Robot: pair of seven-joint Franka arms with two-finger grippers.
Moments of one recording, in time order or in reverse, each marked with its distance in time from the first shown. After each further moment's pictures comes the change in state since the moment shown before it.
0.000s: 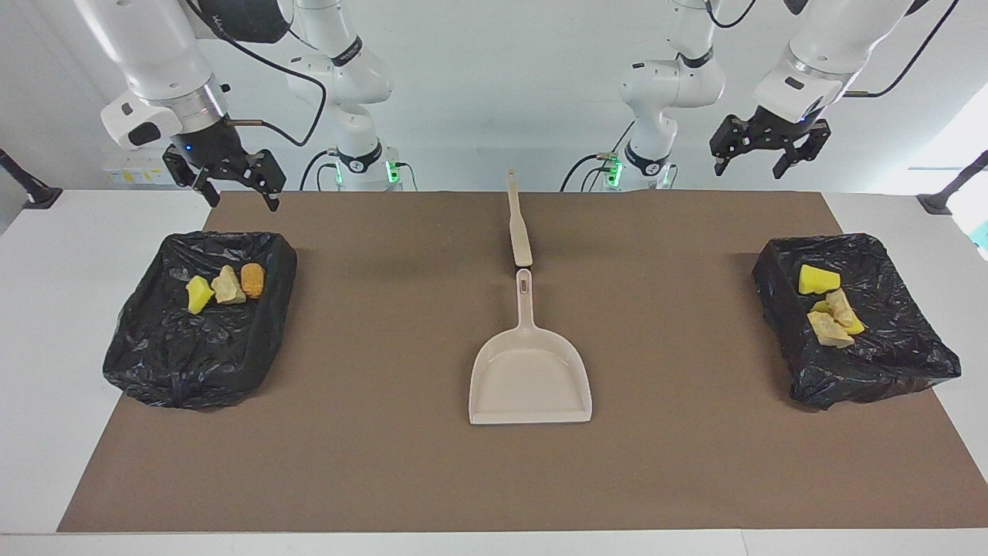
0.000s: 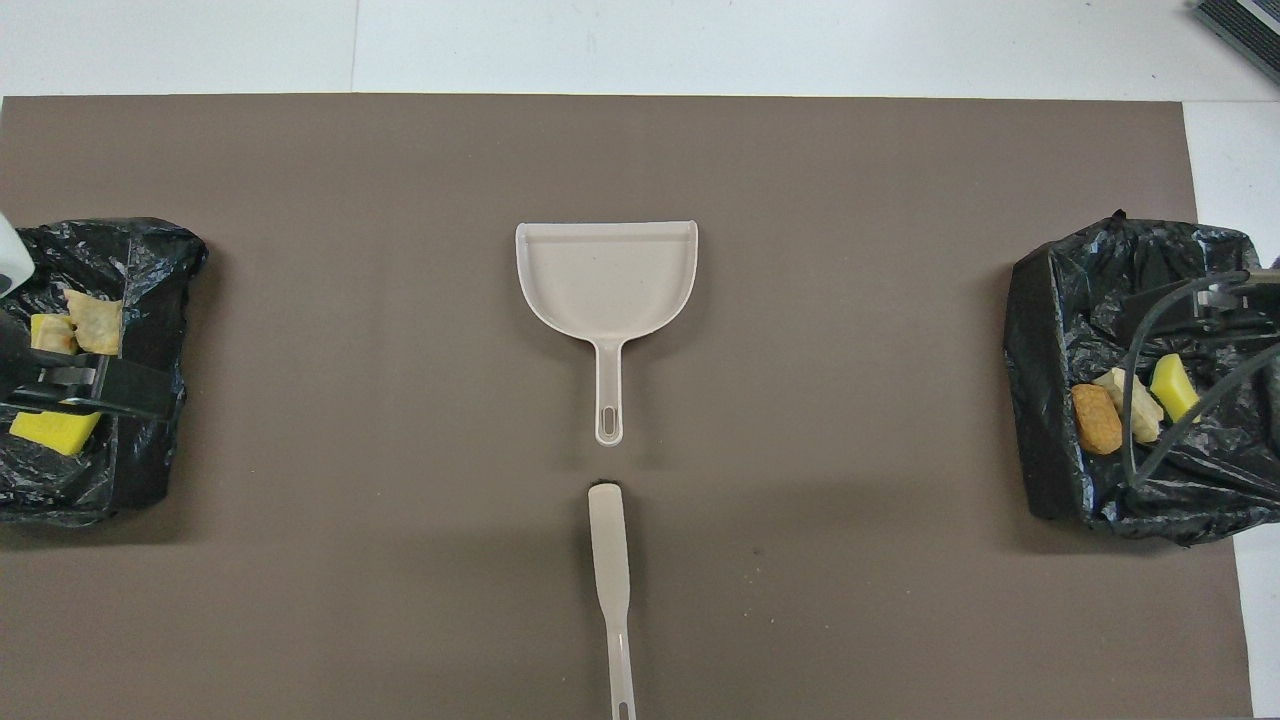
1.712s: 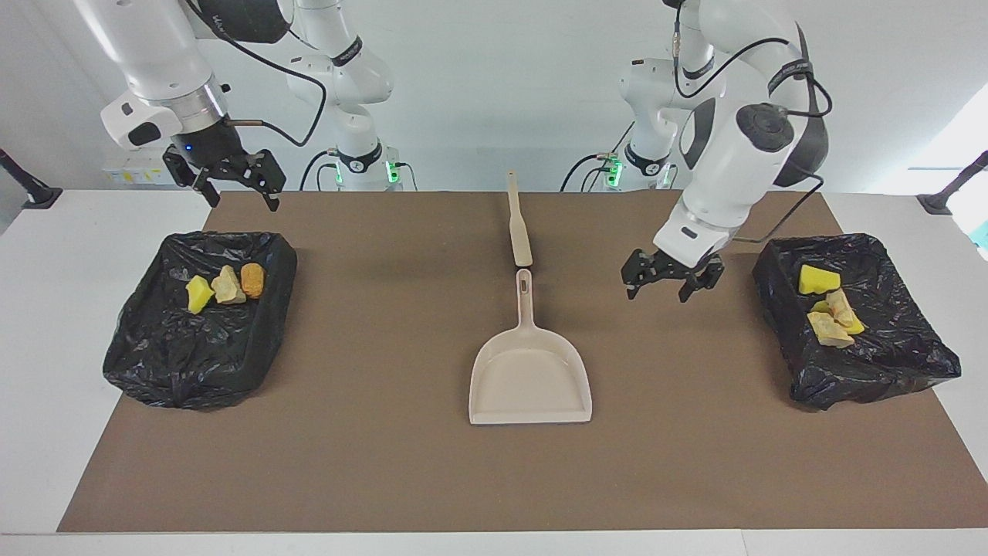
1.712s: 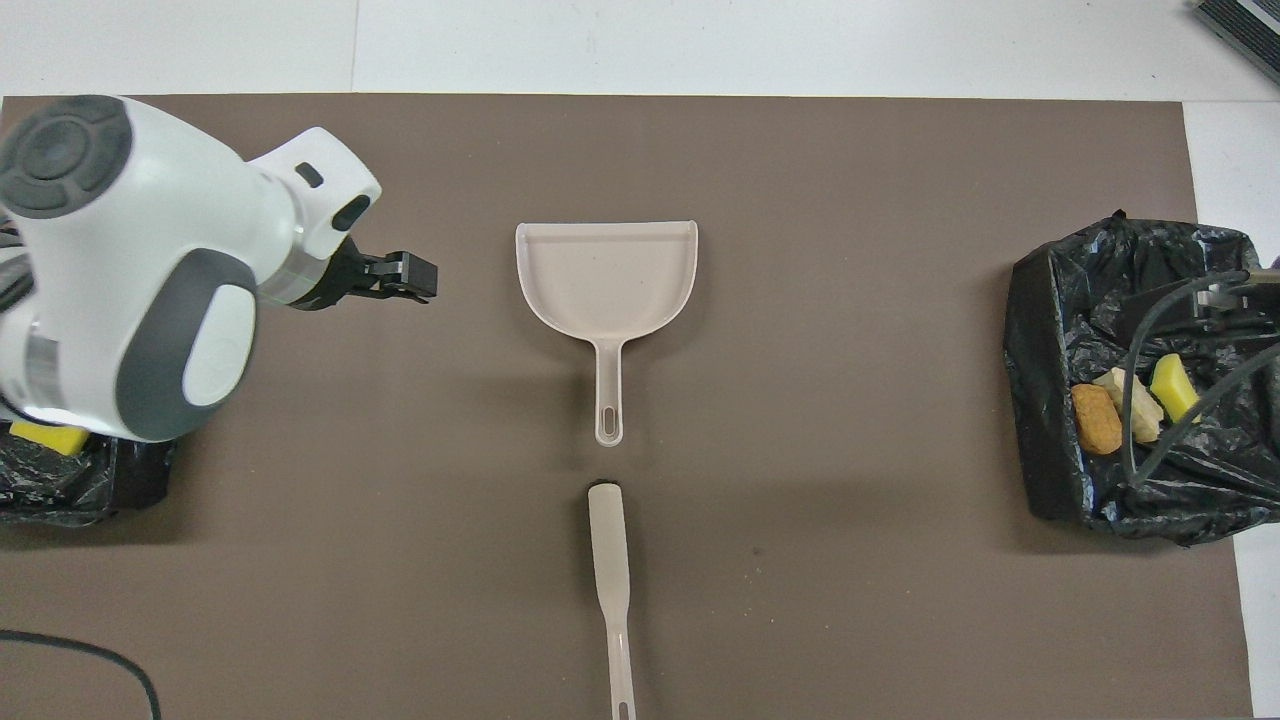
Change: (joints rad) left arm -0.136 0.218 -0.002 -0.126 -0.080 0.487 -0.135; right arm 0.000 0.000 0.000 0.000 0.000 0.000 0.000
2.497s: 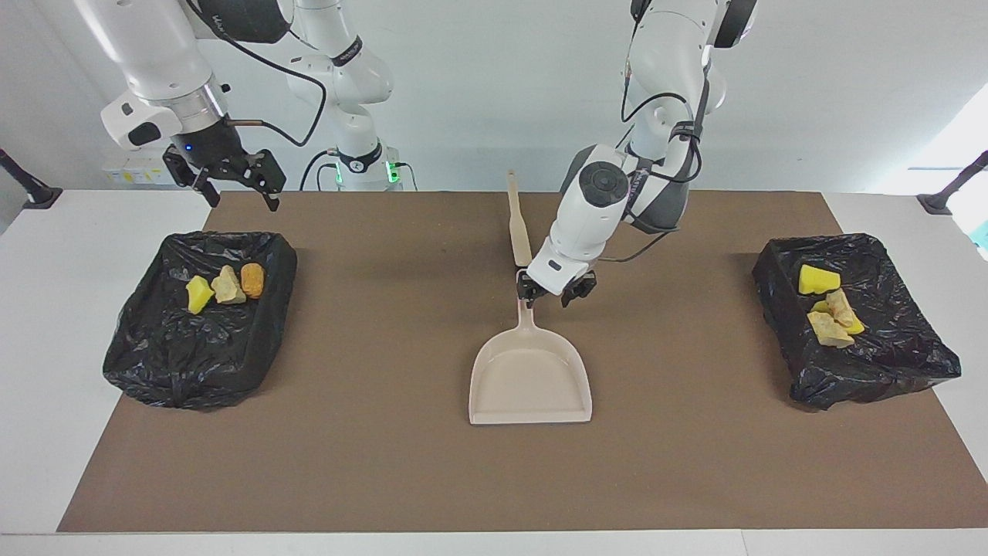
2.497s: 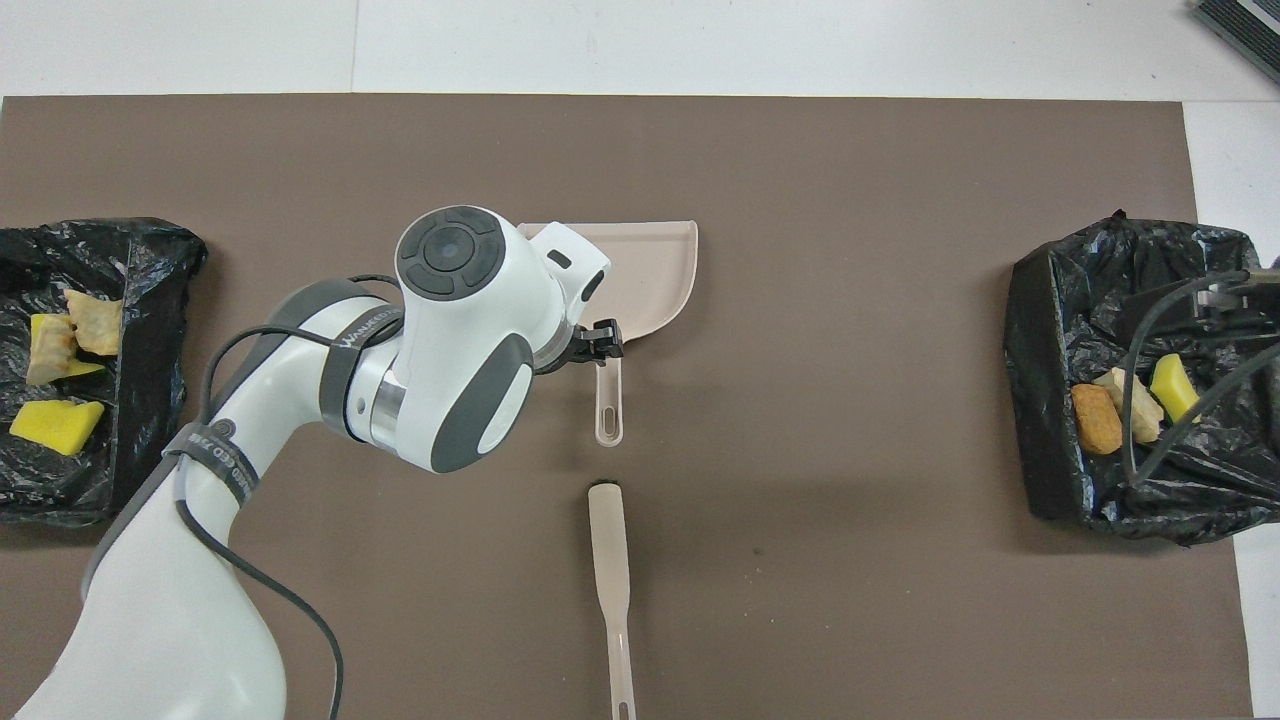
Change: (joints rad) left arm -0.283 0.207 -0.005 -0.020 -0.038 0.190 -0.399; right arm 0.000 0.000 0.000 0.000 0.000 0.000 0.000
